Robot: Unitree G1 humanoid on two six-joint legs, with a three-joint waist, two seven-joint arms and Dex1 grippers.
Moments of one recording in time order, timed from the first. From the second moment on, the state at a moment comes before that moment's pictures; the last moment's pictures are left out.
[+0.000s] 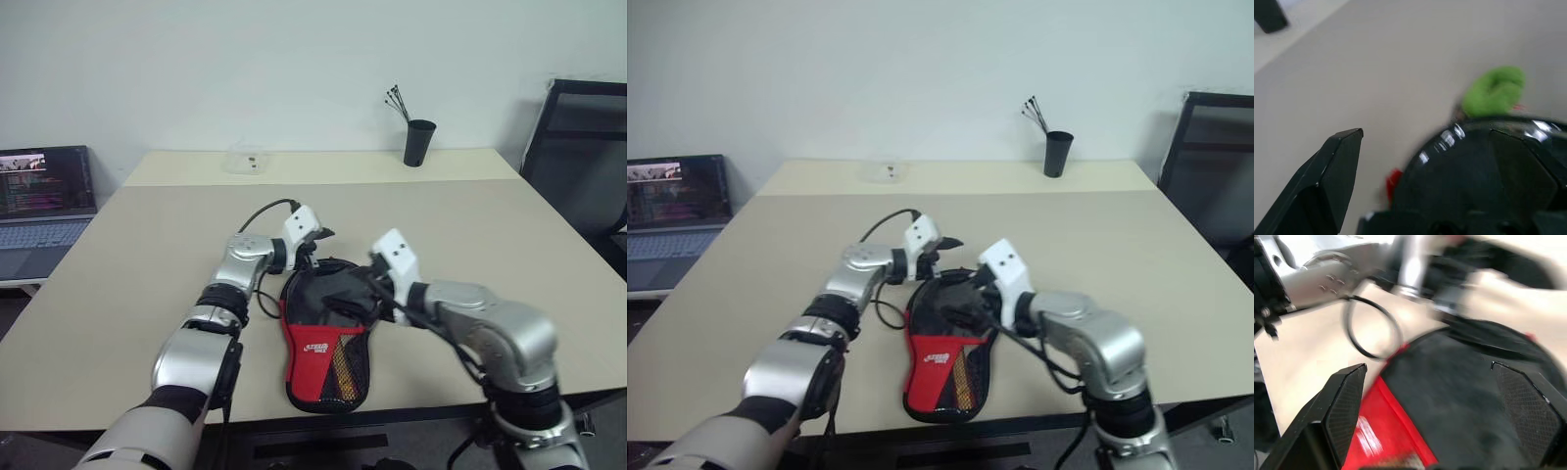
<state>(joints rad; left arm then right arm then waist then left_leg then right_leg) -1.03 0.37 -0.05 1.02 0.04 -0.16 -1.21 -0.61 -0.36 0.04 -0.53 0.43 1.27 0.55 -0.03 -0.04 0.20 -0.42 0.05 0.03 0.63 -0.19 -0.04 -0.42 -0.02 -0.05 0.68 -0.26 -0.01</state>
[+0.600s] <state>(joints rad) -0.92 0.35 -0.22 0.84 0.04 -0.12 -1.45 -0.61 -0.46 0.09 -0.20 0.29 0.93 0.53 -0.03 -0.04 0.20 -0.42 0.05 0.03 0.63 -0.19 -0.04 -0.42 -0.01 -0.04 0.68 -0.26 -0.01</state>
